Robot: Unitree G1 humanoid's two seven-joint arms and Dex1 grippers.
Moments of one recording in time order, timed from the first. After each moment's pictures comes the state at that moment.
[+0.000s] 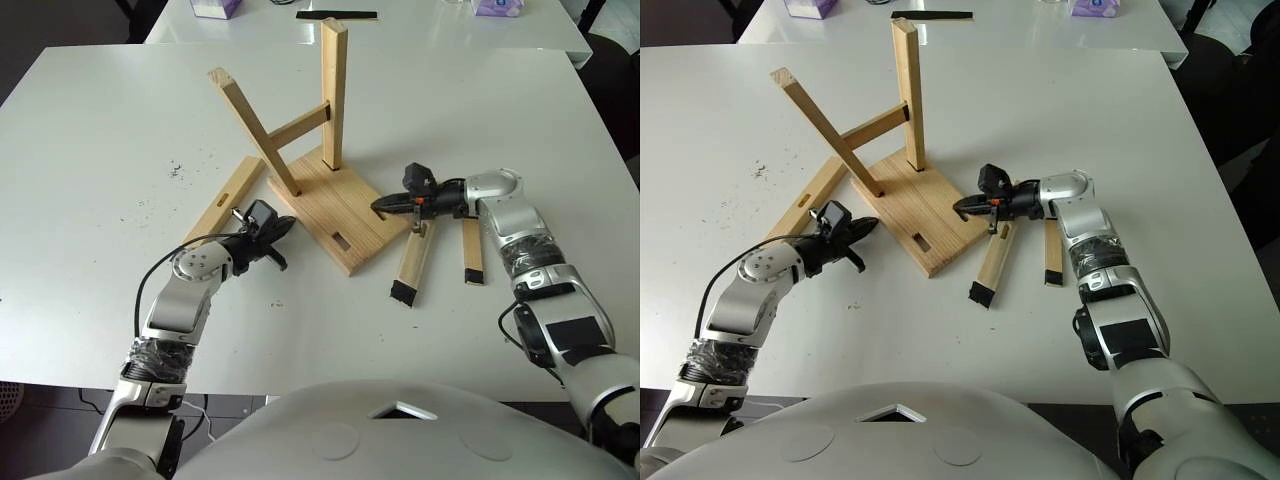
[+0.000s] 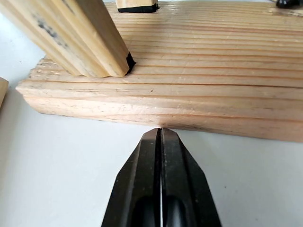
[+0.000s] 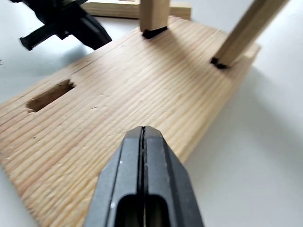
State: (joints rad) left arm 0.02 0.46 -0.11 -0.07 -0.16 0.32 -0.61; right arm -0.61 -0.37 0.19 0.70 0.04 -0.03 1.23
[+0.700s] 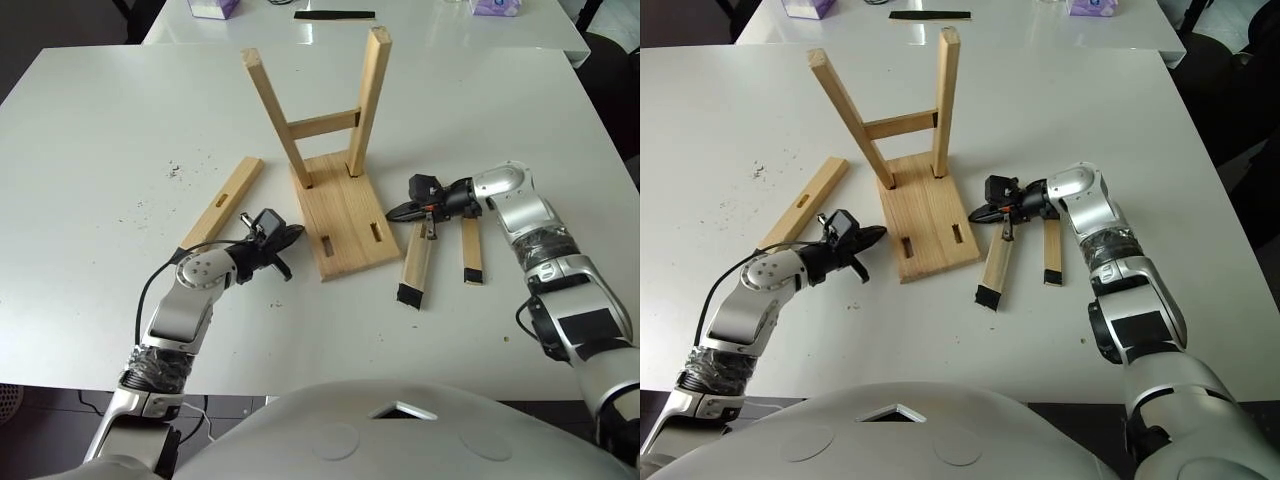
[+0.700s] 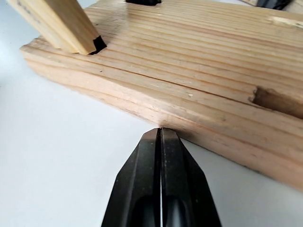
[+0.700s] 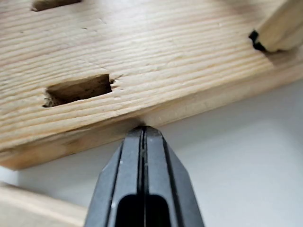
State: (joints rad) left arm 0.04 0.47 -0.16 -0.11 -0.15 0.30 -0.64; right arm -0.59 -0.44 0.29 0.67 -0.04 -0.07 1.38
